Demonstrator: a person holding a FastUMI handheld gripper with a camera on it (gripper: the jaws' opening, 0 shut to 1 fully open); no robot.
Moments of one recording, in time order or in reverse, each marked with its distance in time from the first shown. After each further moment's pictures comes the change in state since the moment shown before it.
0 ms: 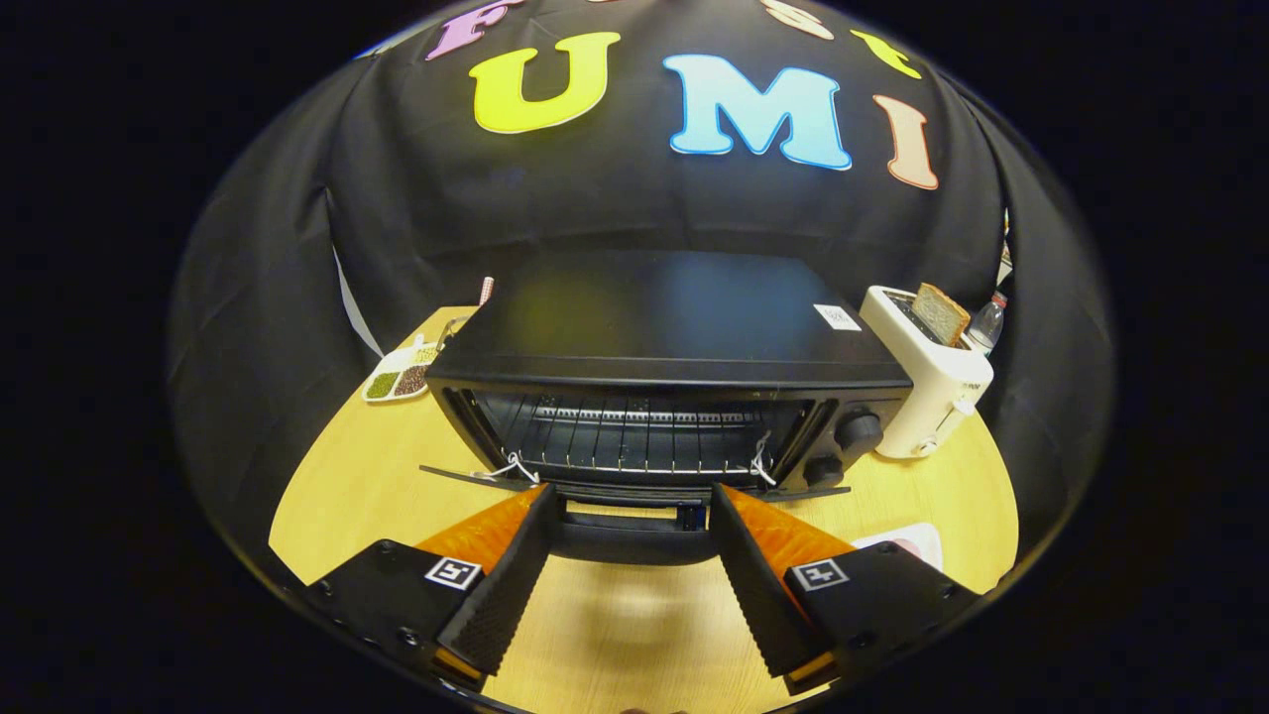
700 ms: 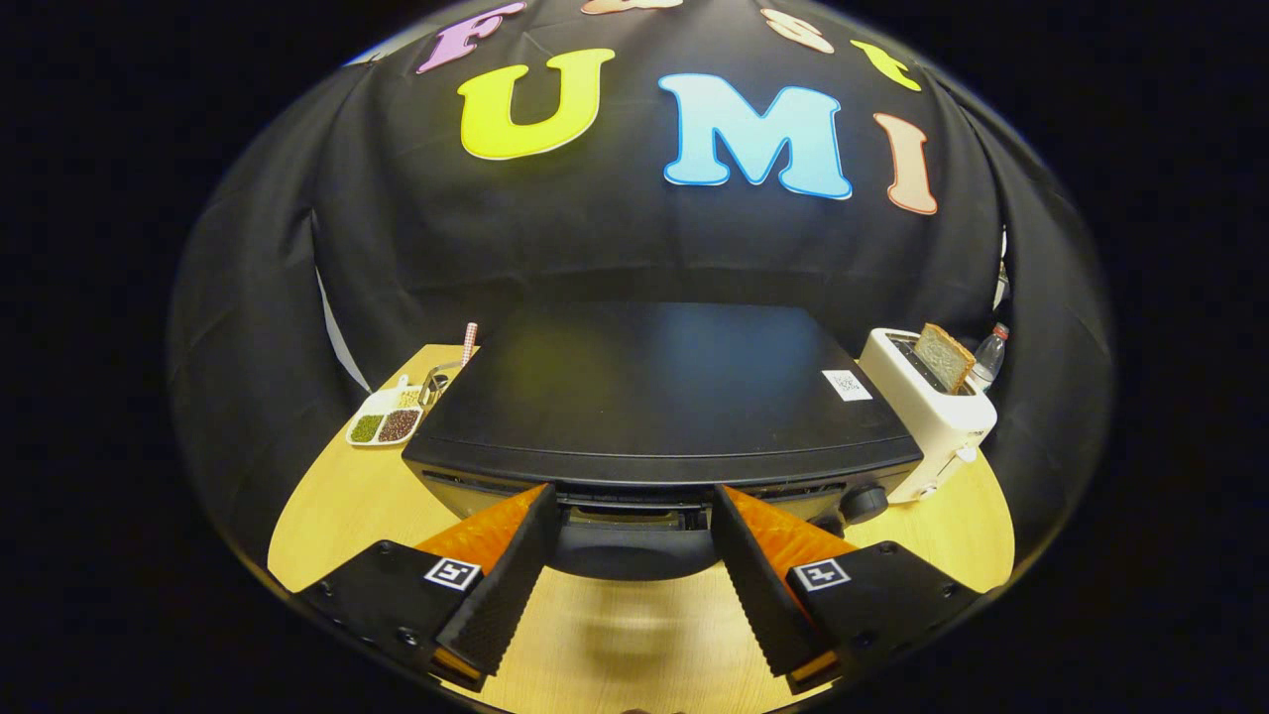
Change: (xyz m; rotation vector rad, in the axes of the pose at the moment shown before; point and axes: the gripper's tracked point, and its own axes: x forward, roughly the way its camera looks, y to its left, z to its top) arm 0.028 -0.004 0.056 -0.012 -0.082 -0.025
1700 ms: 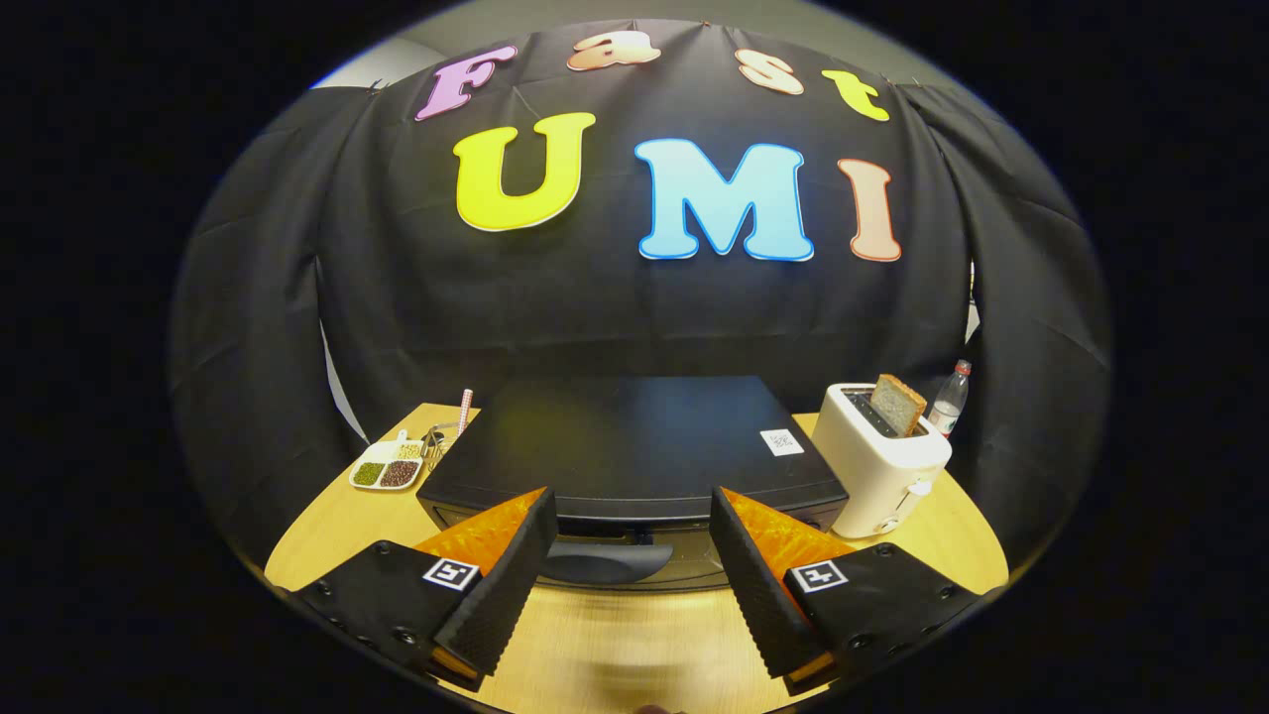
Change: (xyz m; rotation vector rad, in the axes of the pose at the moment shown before) arm -0.033 -0.023 0.027 0.045 -0.188 -0.022
